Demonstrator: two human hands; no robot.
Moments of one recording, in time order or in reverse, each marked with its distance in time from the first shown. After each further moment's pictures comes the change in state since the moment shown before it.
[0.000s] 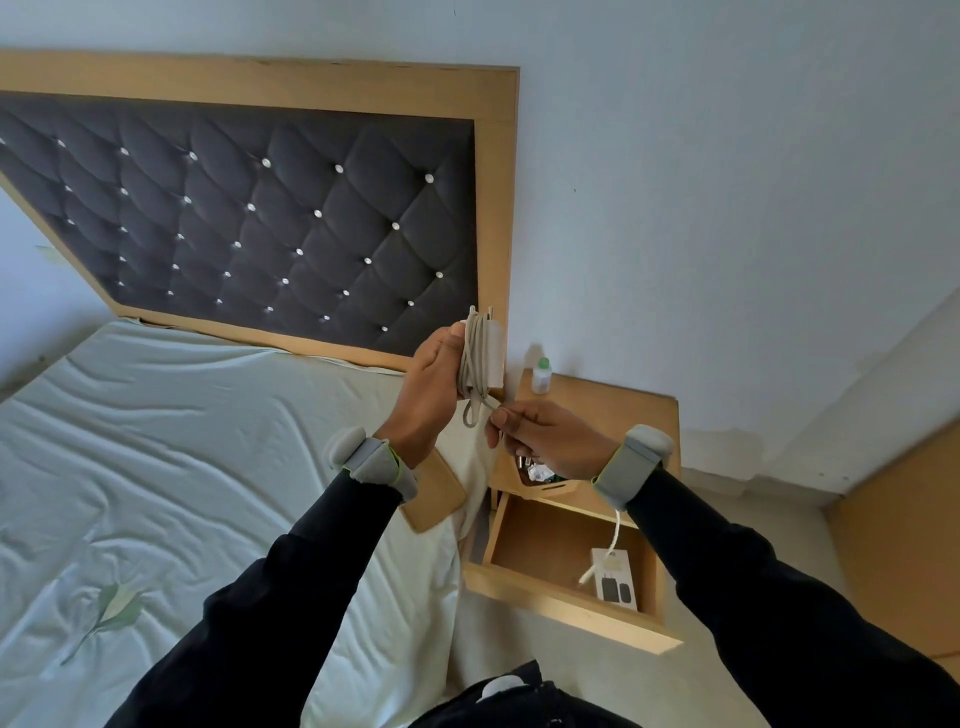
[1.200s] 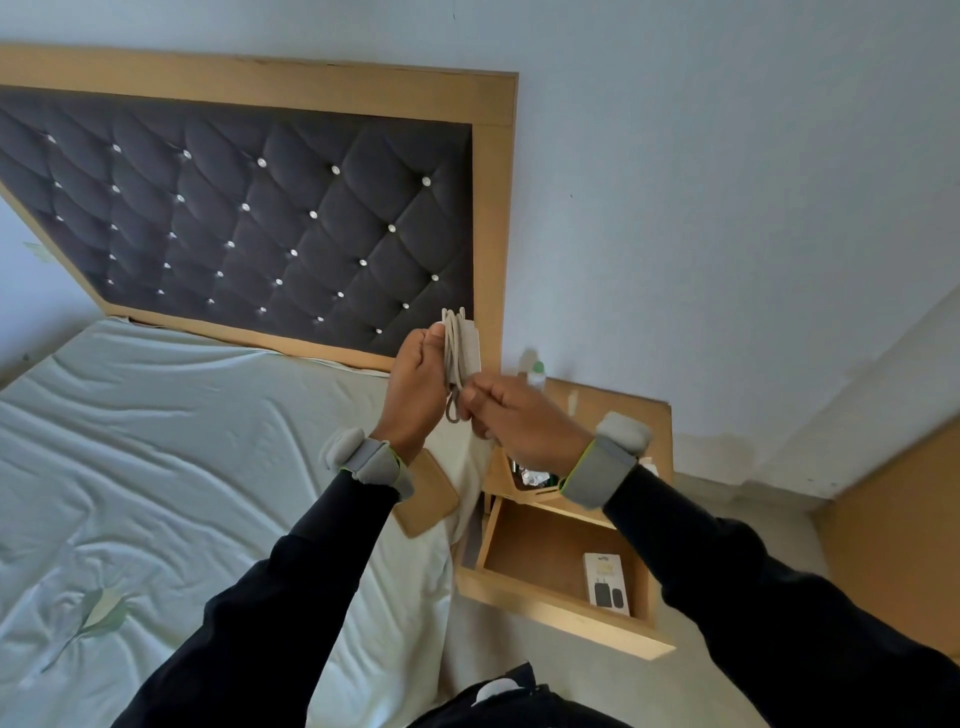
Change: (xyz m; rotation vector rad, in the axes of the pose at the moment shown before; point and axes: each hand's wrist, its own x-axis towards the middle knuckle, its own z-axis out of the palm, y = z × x) left_hand 0.014 -0.014 -0.008 0.115 0.163 0.017; right_hand 0.011 -0.042 0.025 -0.181 0.167 -0.098
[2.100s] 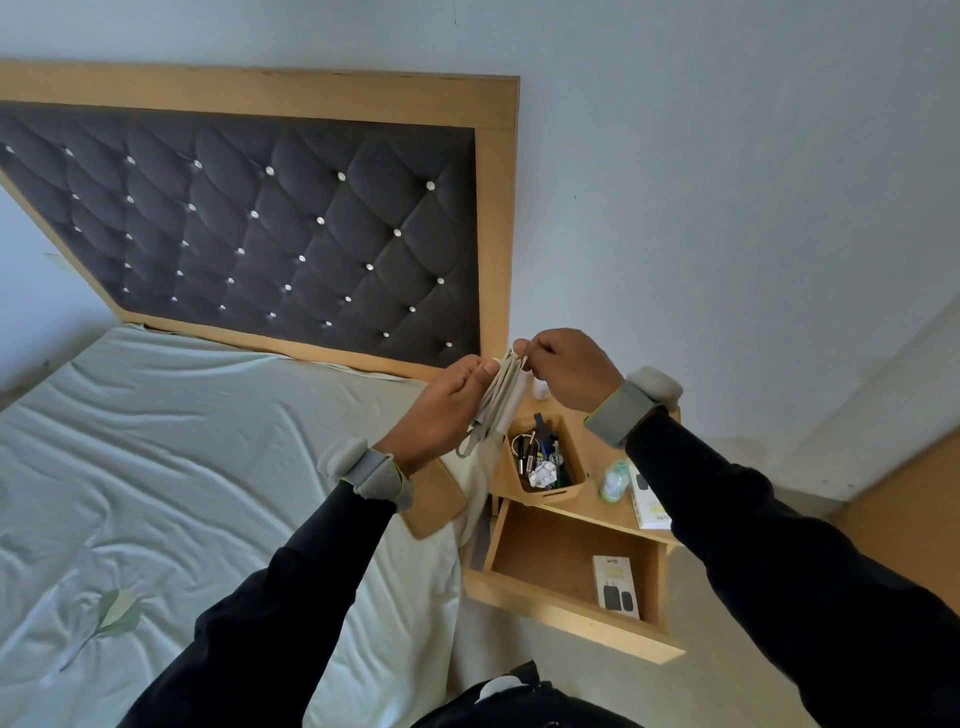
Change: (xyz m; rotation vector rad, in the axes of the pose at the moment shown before) left_hand -0.015 0.003 0.005 0.278 -0.398 0.075; right_hand 0.026 0.017 -0.061 -0.366 0.271 0.126
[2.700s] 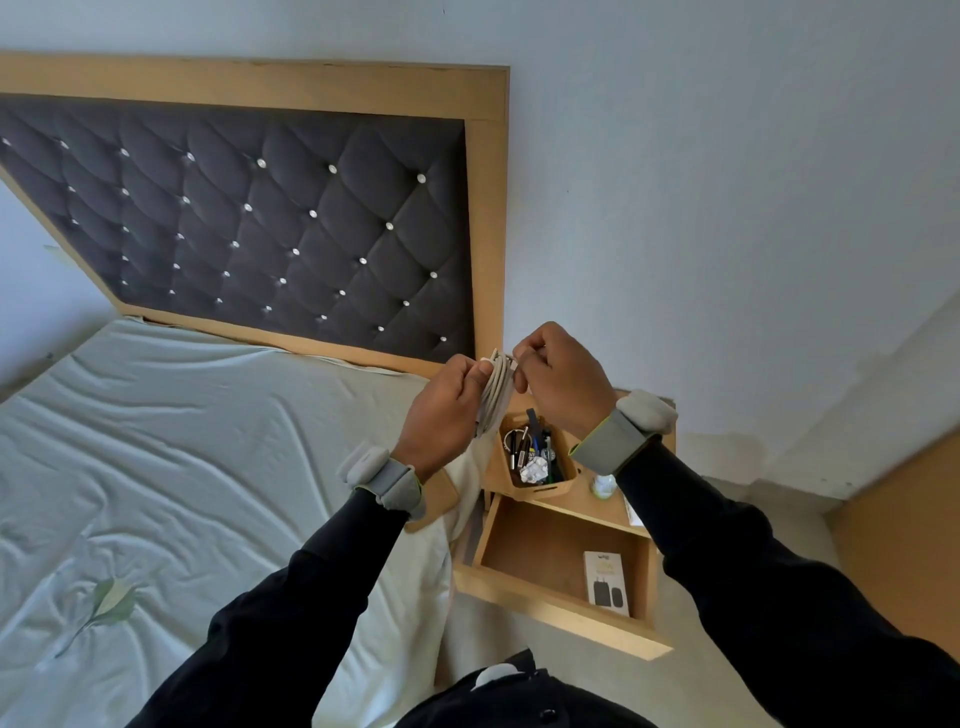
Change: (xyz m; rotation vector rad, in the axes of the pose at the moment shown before) left_hand 0.007 -0.002 0.038 0.187 0.208 -0.022; right_hand -0.021 0.013 0.002 0.009 0.123 0.021
